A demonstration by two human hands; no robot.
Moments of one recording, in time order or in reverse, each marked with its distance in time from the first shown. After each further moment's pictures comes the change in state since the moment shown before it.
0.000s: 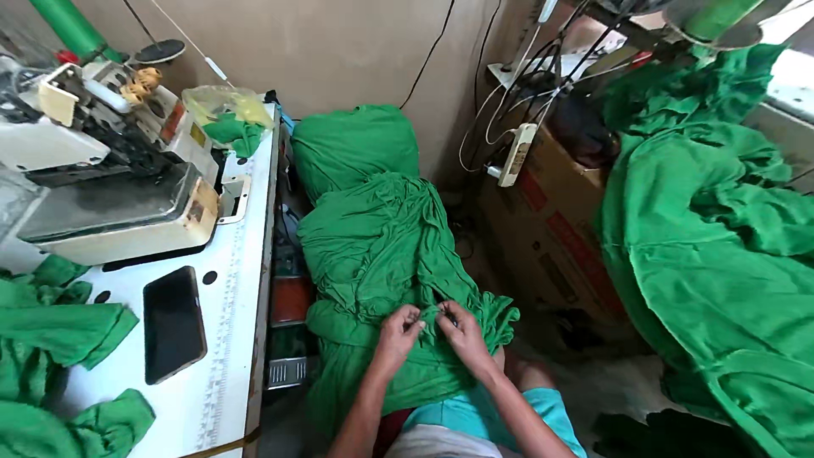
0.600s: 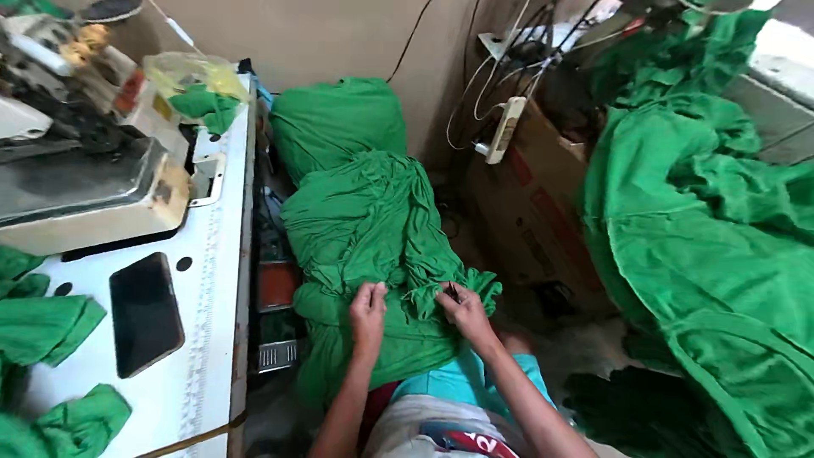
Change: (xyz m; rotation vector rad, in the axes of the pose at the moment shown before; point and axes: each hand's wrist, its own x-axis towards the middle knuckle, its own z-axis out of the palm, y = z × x) left_hand -0.008 -0.004 0.003 -0.131 0.439 0.117; right_hand -0.008 0.003 -0.025 0.114 0.029 0.071
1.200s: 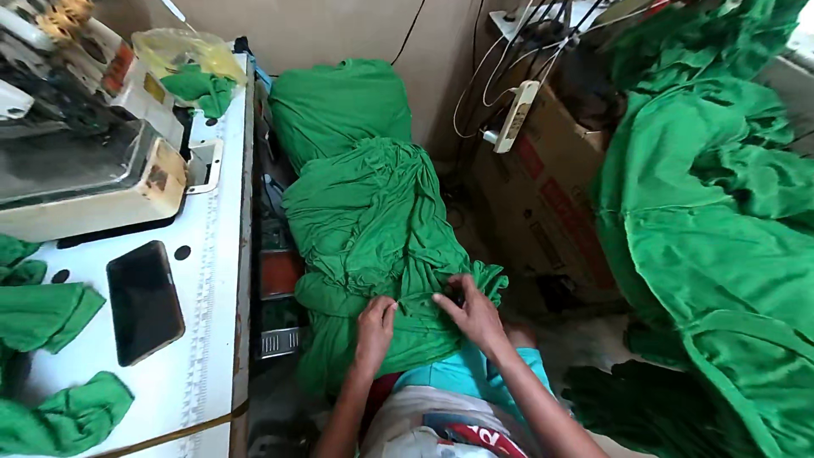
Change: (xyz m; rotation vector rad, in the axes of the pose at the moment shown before) left_hand -0.029 -0.009 -0.019 0.441 -0.271 -0.006; right_hand -0.013 -0.011 -0.008 -0.524 -0.064 0.064
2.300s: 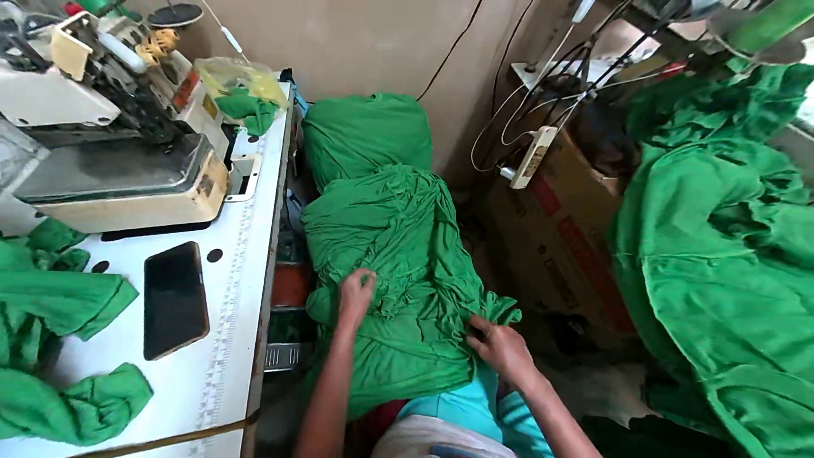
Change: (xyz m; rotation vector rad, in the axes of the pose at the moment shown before) left_hand 0.098 -0.020 -0.060 0.040 0.028 -0.205; right_hand 0.009 0.012 -0.024 -0.400 -0.227 -0.005
